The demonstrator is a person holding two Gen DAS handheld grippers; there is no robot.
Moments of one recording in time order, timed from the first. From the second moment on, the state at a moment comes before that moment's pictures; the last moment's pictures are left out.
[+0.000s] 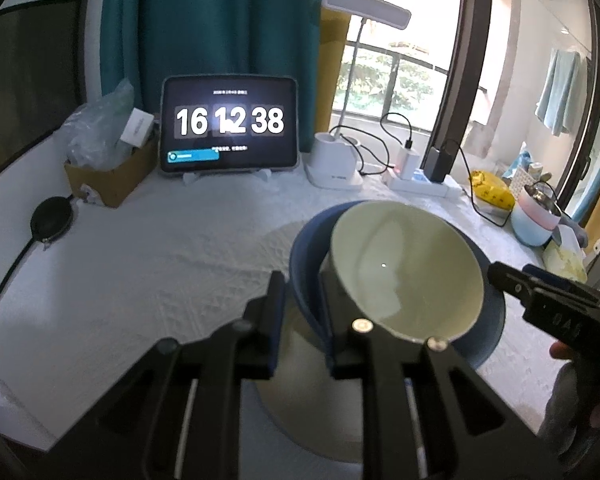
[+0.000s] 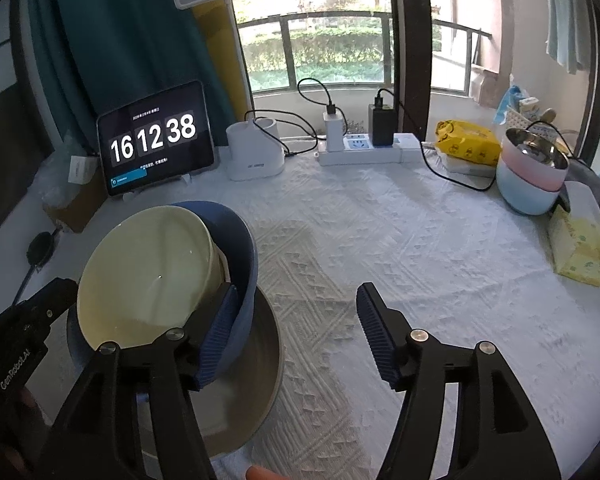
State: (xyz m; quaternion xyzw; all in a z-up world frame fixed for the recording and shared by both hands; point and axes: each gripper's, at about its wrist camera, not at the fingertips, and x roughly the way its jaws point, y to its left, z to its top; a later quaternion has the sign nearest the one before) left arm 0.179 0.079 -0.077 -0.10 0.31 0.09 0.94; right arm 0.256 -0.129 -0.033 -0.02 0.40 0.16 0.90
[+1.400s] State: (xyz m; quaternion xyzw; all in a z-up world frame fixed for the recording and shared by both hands) left arm 0.077 0.025 -0.003 -0.06 0.20 0.02 0.98; right arm 0.144 -0.199 0.045 -0.01 0.29 0.10 0.95
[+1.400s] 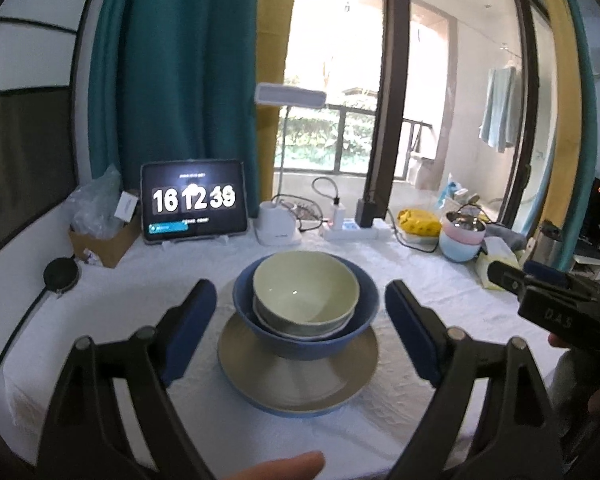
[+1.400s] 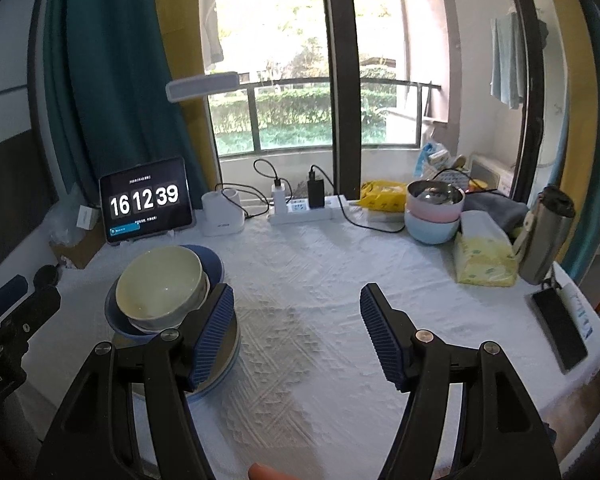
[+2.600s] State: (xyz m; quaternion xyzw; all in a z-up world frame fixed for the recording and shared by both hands) left arm 0.012 -0.006 0.049 -0.04 0.10 -0.04 0.99; right arm 0.060 -0.230 0.110 -0.01 0.19 0.05 0.98
